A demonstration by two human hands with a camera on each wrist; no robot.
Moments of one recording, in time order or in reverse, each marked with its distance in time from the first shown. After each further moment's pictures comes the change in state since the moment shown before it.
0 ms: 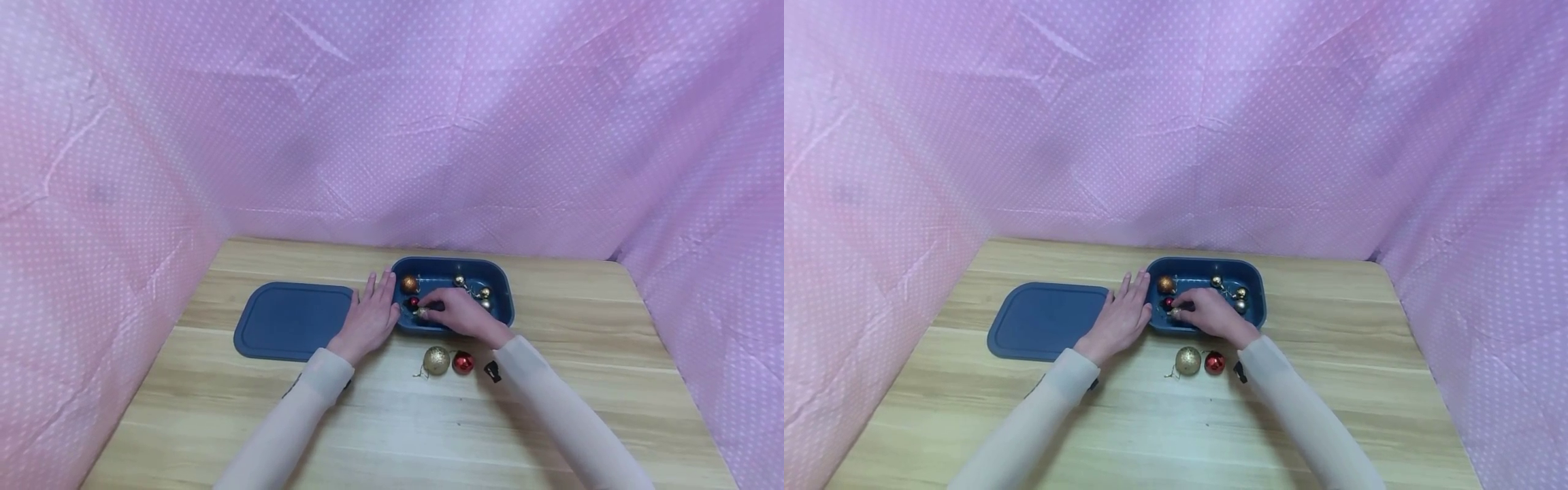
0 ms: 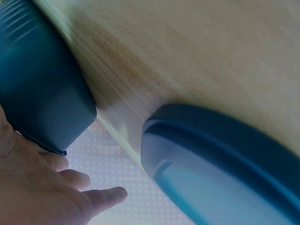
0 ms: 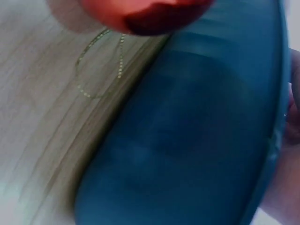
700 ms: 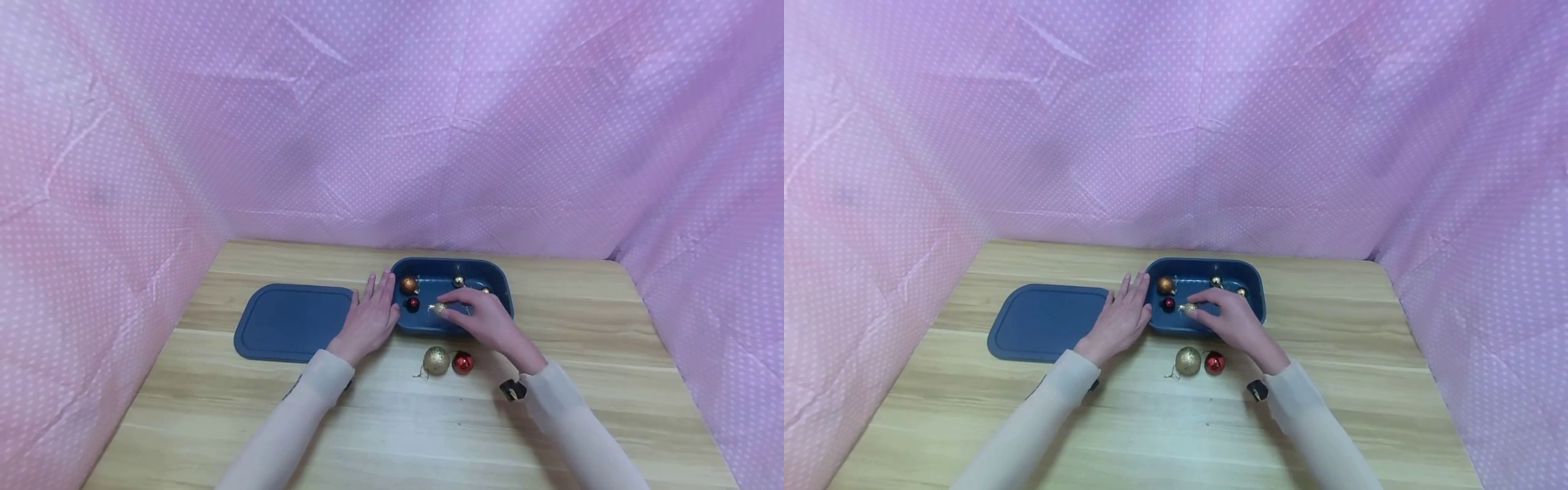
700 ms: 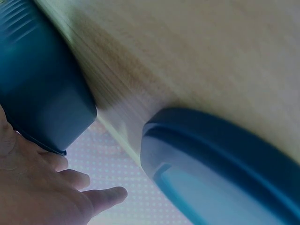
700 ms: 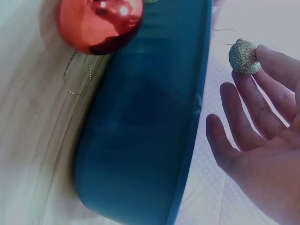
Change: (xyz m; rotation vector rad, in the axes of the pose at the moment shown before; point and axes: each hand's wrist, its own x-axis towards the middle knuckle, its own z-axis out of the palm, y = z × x) left_hand -0.001 -0.001 0.003 -0.013 -0.003 -0.003; right_hand -0.051 -0.010 -0.021 0.075 0.271 -0.022
